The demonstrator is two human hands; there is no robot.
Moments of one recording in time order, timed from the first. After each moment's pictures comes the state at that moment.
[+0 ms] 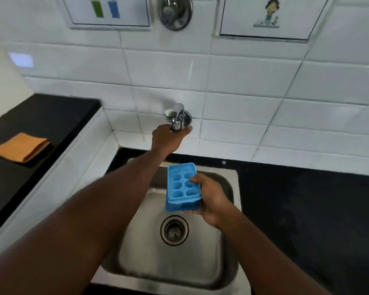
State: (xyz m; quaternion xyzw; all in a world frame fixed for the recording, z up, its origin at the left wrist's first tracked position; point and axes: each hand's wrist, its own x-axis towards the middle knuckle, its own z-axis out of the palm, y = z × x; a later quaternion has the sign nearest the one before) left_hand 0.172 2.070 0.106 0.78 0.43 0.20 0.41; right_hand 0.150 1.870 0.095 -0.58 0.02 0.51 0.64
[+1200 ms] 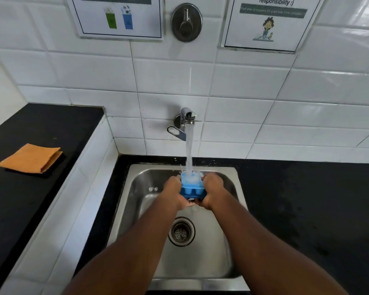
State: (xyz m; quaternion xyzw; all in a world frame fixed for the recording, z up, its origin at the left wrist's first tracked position) left_hand 0.085 2.012 0.055 0.29 0.47 0.01 0.83; right_hand 0.135 1.929 0.078 -0.62 0.22 0.37 0.65
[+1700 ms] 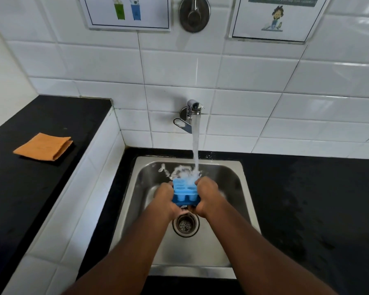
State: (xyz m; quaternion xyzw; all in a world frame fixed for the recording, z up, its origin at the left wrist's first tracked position) left_hand 0.030 2.012 0.045 0.25 0.52 0.03 0.82; right_hand 0.085 1.929 0.077 -0.58 0.22 0.42 0.66
